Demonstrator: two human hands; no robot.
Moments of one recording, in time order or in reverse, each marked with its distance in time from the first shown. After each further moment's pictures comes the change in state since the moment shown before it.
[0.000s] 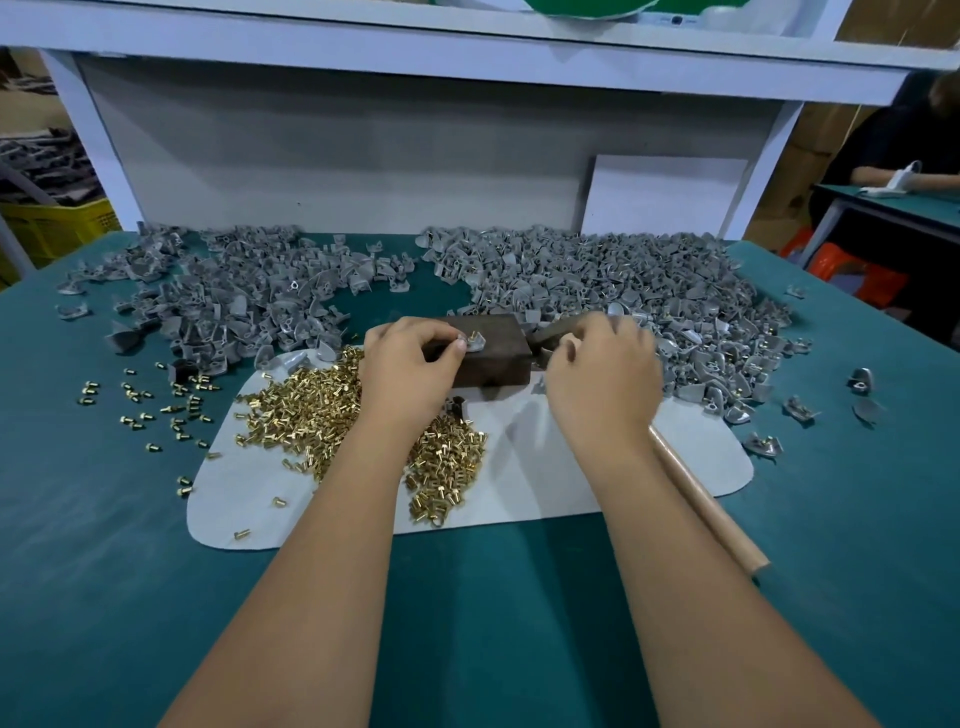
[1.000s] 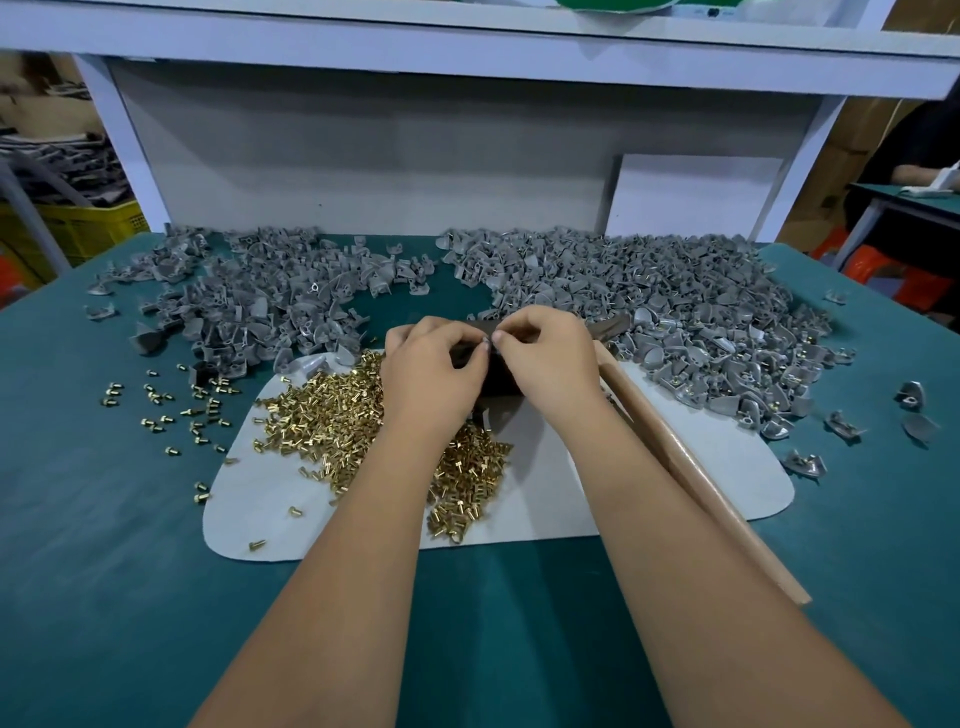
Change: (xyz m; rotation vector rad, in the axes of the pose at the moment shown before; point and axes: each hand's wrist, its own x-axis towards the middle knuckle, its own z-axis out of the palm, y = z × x) left_hand 0.003 0.002 0.008 0.091 0.060 0.041; right_hand 0.021 -0.041 0.033 0.585 -0.369 0.004
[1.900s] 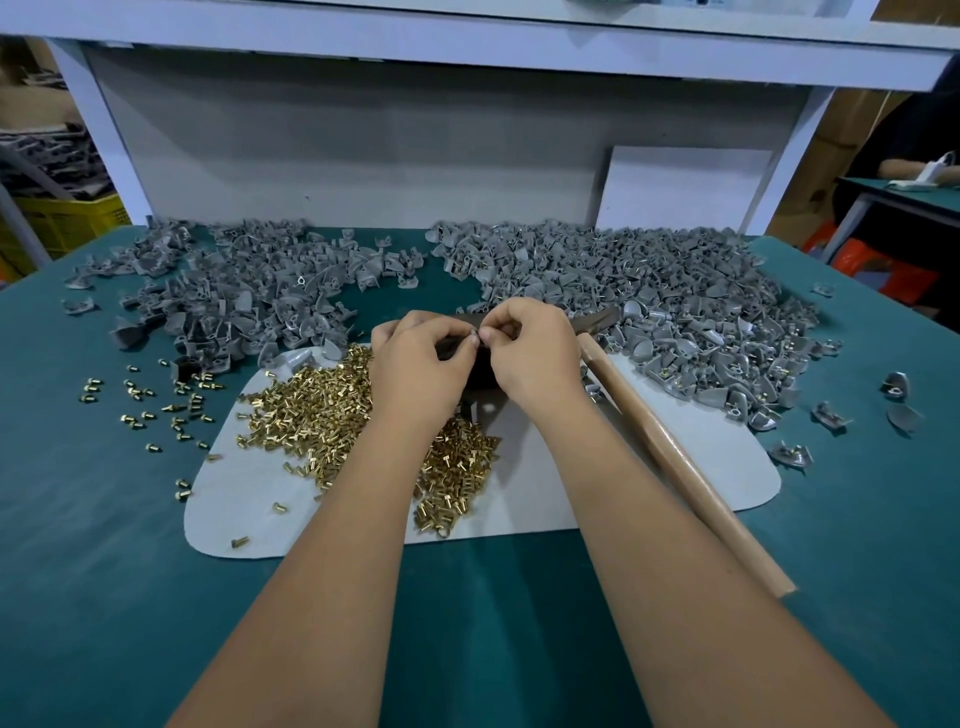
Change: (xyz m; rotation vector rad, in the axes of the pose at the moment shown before) left_hand 0.000 0.000 0.001 -0.047 -0.019 -0.040; right_hand -0.003 -0.002 0.004 -0.057 0.045 -0.054
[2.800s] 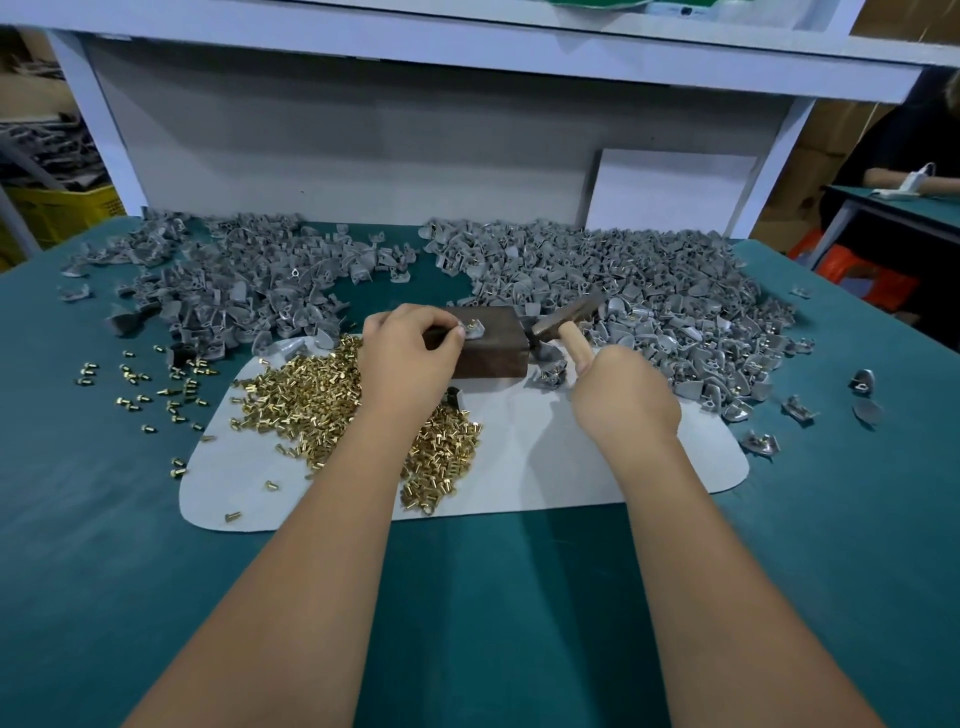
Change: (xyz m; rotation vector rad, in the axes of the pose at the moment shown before) left_hand -0.006 0.005 -0.004 -0.034 0.008 -0.030; right_hand -0.038 0.030 -0.067 -0.590 -0.016 0.302
